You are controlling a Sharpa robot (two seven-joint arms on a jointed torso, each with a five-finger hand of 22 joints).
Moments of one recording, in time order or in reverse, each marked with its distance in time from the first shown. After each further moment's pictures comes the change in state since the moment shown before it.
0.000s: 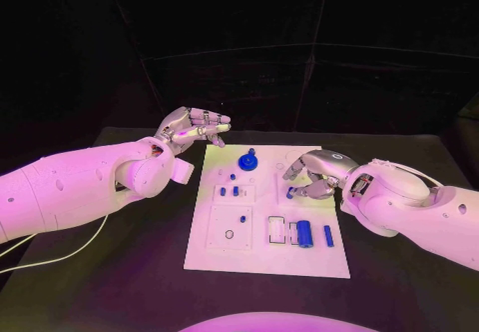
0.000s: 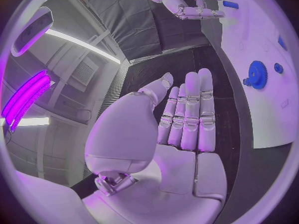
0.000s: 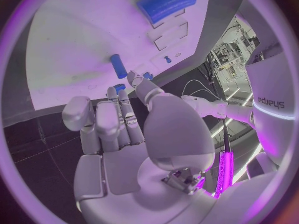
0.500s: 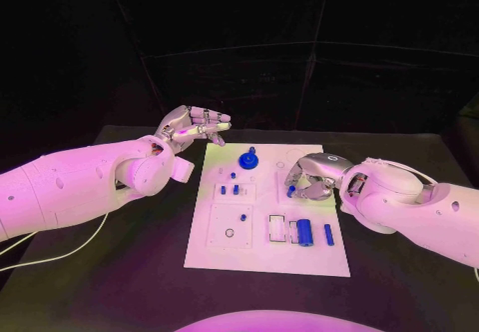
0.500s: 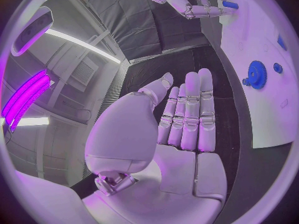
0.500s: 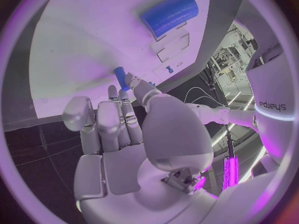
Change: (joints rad) left arm 0.000 -0.002 0.000 0.000 0.000 0.002 -0.003; left_hand 0.000 0.000 0.000 0.000 0.000 0.000 0.000 0.000 0.000 0.000 0.000 0.000 0.000 0.000 0.000 0.000 0.000 0.000 0.000 0.000 -0.001 0.000; right arm -0.001 0.028 -0.001 -0.032 -0.021 0.096 -0.021; right_hand 0.033 0.033 0.002 0.010 0.000 0.046 0.002 0.013 0.006 0.051 -0.011 0.035 -0.002 0.000 -0.008 0.000 0.000 0.000 0.004 -0.004 0.000 0.005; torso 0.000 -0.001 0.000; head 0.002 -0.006
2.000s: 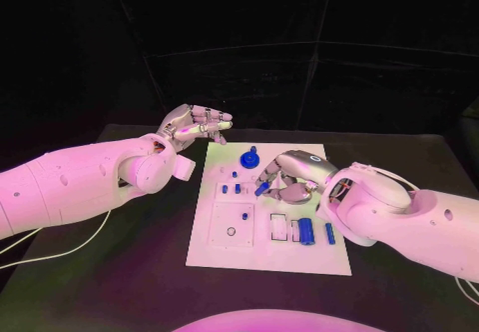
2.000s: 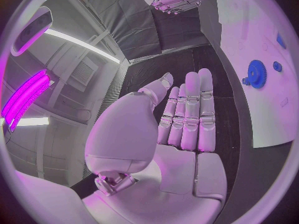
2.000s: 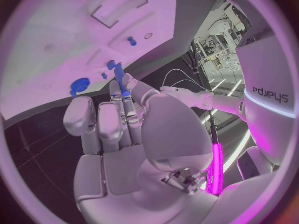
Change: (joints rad) left arm 0.000 0.007 0.000 -0.017 0.000 0.009 -0.001; left_hand 0.000 0.000 0.000 0.000 0.000 -0.003 0.003 0.000 -0.001 -0.002 0.002 0.000 0.000 0.000 0.000 0.000 -0.002 0.000 0.000 0.000 -0.004 -0.002; right arm -0.003 0.054 0.000 0.133 0.075 -0.166 0.030; right_hand 0.029 0.050 0.108 0.004 -0.095 0.120 -0.016 0.026 0.006 0.155 -0.034 -0.015 0.004 0.004 -0.025 0.018 0.031 0.000 0.029 -0.029 0.015 0.046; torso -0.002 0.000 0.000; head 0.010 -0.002
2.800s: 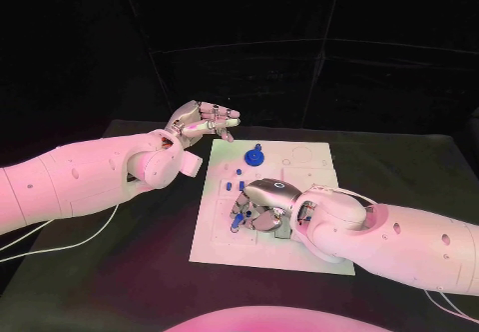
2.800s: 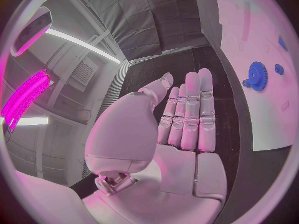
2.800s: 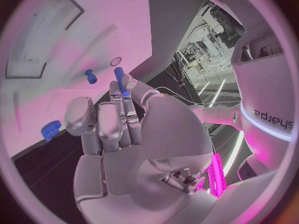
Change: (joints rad) left arm 0.000 0.016 0.000 -0.009 0.000 0.004 0.000; left_hand 0.000 0.000 0.000 0.000 0.000 0.000 0.000 0.000 0.000 -0.002 0.002 0.000 0.000 0.000 0.000 0.000 0.000 0.000 0.000 0.000 0.000 -0.001; right arm -0.036 0.169 -0.085 -0.077 0.001 0.083 0.035; right_hand 0.001 -0.002 0.002 0.002 0.010 0.000 0.001 -0.012 -0.004 0.000 0.000 -0.009 0.000 0.000 0.000 0.000 -0.004 0.000 0.000 0.000 0.000 -0.004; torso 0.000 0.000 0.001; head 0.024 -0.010
